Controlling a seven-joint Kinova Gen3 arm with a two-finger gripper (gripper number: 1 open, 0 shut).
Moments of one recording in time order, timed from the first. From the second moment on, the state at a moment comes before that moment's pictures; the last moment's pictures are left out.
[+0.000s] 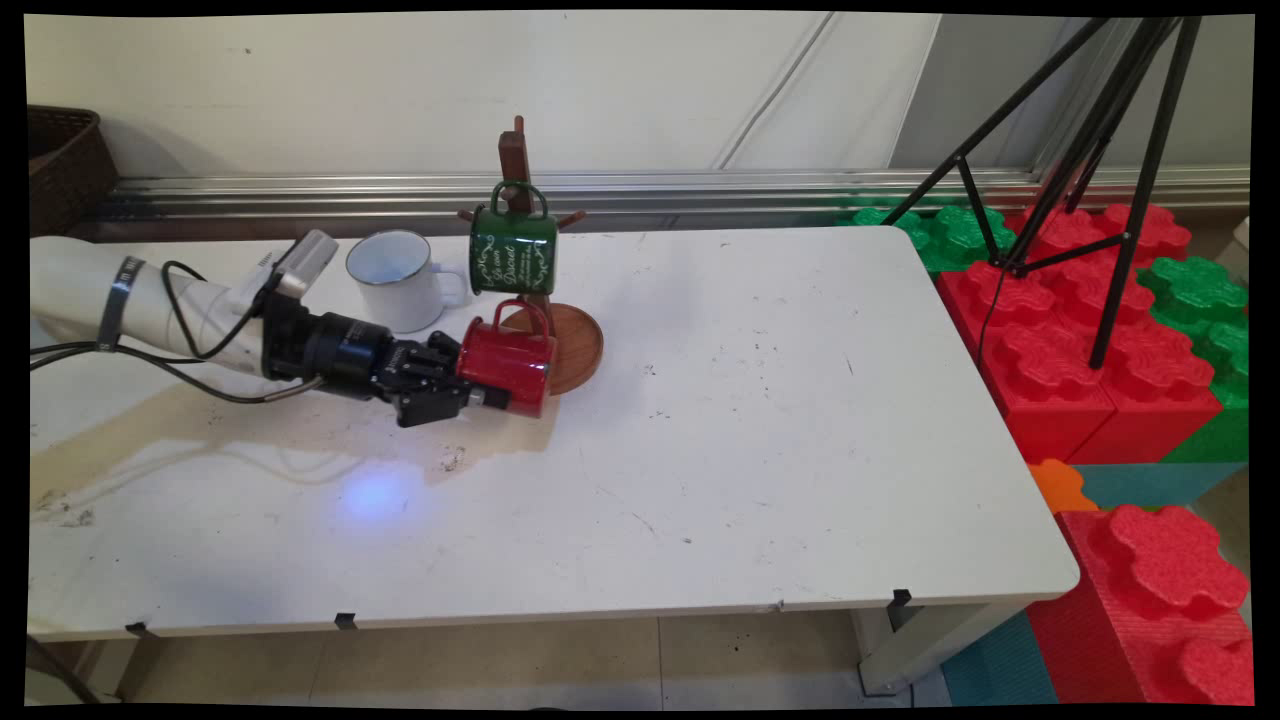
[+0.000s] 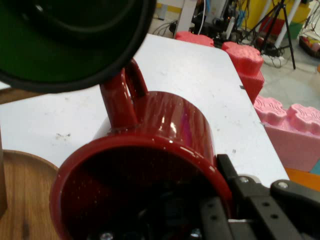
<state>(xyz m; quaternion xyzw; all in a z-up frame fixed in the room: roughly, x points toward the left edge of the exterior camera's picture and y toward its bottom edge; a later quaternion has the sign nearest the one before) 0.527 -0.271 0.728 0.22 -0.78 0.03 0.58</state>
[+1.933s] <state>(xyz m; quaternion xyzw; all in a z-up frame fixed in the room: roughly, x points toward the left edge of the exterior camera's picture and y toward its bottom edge) 0.645 -0.188 0.812 0.15 -0.89 0.13 0.42</state>
